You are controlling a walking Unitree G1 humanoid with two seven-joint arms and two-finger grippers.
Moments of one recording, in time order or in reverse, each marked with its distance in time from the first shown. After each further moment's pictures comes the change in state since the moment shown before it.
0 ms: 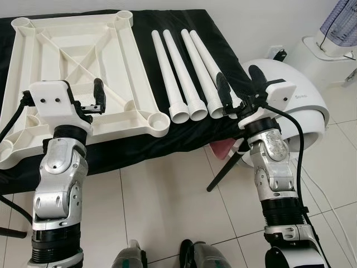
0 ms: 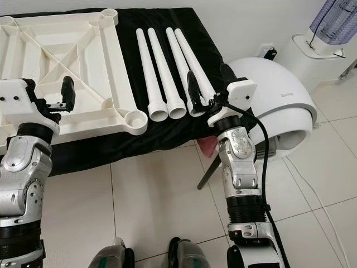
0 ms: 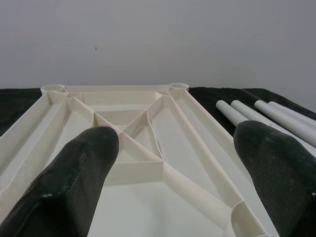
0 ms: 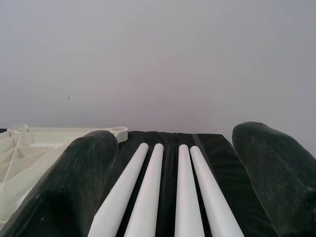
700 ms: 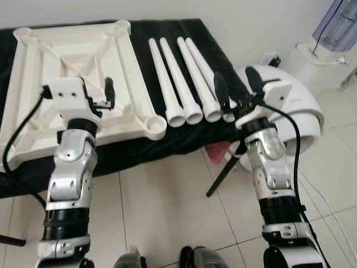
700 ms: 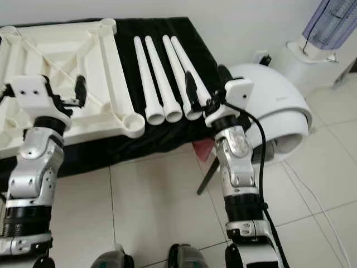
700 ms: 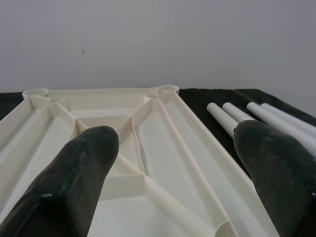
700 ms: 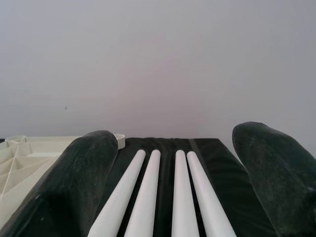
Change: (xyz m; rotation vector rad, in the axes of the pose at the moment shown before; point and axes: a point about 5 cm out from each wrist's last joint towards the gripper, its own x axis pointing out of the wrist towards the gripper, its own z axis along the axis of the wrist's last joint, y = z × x) left arm 0.036 -0.014 -0.023 -0.023 0.057 -0.028; right arm 0.008 0.000 -0.010 0.013 0.033 -0.016
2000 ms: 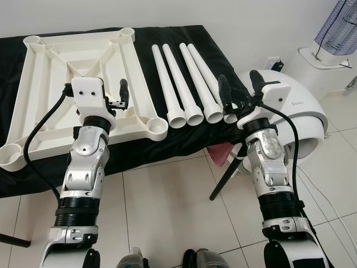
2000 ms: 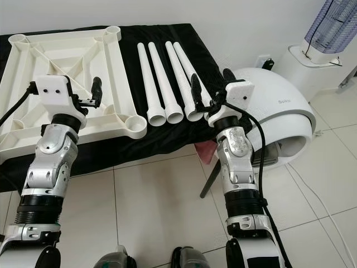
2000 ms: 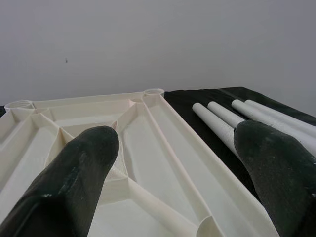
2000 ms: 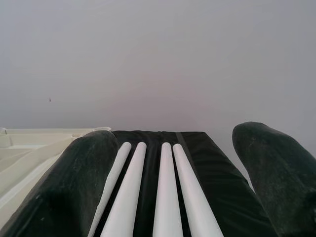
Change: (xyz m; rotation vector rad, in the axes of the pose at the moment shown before) left arm -0.002 -0.008 -0.014 0.031 -0.008 -0.037; right arm -0.005 -0.008 -0.014 -0.047 0.039 -0.048
